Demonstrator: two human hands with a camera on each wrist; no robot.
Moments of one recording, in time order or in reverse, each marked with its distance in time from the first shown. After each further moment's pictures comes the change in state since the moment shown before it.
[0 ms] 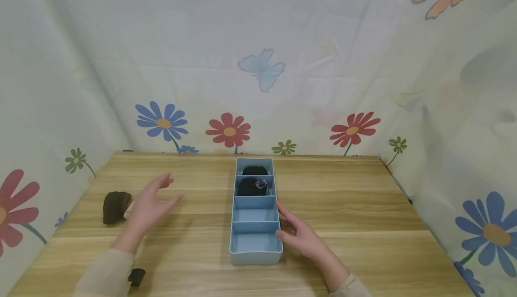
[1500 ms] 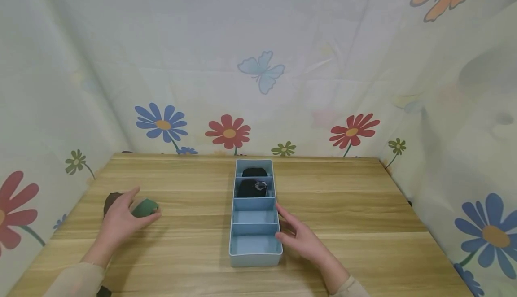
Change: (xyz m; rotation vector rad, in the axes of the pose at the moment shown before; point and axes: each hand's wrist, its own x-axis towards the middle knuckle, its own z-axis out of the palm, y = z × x) left_hand -0.028 -0.052 -0.033 0.150 -0.081 -0.170; right_hand -0.001 0.000 -0.001 -0.053 0.008 0.033
